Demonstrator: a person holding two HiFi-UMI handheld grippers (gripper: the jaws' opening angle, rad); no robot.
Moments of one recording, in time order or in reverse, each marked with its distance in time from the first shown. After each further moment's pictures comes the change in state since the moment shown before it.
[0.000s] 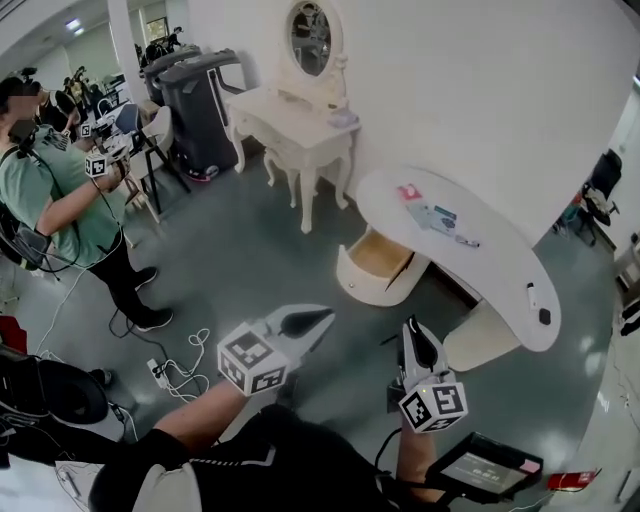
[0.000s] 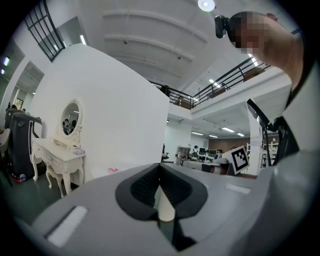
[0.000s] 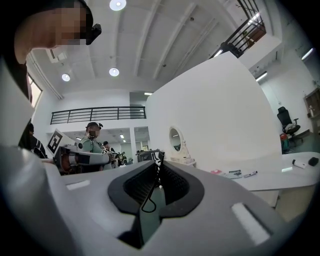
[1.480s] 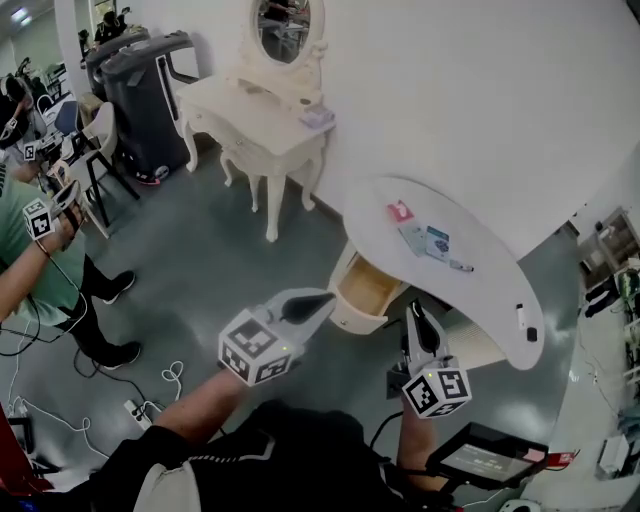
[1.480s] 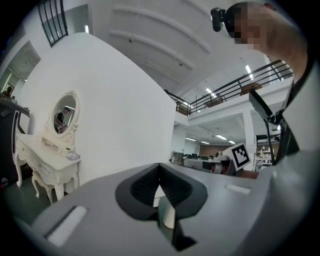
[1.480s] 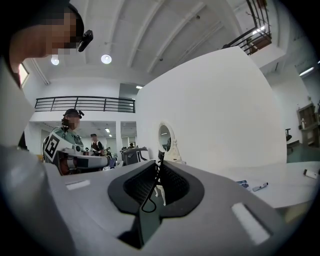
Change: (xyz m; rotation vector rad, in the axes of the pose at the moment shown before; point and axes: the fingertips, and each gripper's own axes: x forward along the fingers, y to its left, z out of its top) left arm 0.075 0.242 0.044 -0.034 -0.040 -0.125; right arm 0.237 -0.032 0.022 -0.037 0.025 -0.156
